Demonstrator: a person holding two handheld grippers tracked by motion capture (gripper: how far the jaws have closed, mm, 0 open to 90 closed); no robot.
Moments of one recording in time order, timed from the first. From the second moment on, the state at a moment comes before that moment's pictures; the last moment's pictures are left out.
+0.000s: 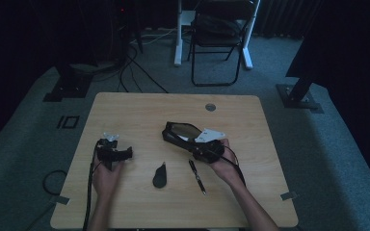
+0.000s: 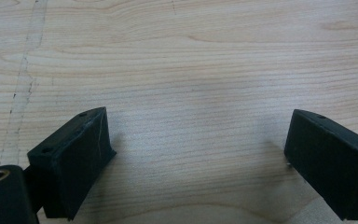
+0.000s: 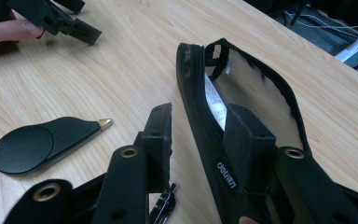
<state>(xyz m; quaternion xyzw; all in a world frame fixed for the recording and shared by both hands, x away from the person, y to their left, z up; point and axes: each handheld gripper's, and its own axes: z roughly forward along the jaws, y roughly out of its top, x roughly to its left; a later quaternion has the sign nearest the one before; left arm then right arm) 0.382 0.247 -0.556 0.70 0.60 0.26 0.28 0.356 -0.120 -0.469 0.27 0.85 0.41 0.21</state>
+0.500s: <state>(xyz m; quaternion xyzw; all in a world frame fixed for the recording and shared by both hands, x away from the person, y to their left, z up) 0.382 0.247 -0.556 0.70 0.60 0.26 0.28 0.341 -0.125 -0.479 0.26 0.85 0.41 0.20</state>
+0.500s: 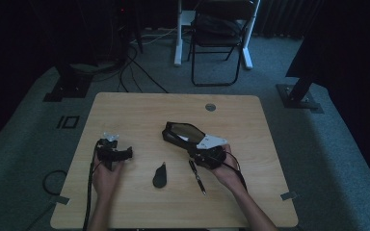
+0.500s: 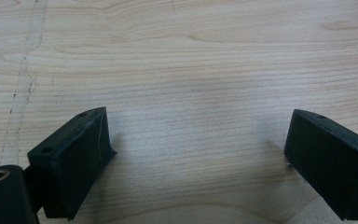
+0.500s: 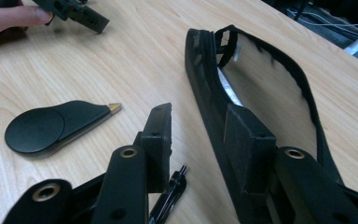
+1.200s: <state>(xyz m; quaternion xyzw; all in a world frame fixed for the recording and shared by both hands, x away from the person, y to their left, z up) 0.382 0.247 -0.556 0.70 0.60 0.26 0.28 0.325 -0.127 -0.497 0.27 0.86 0.40 0.19</state>
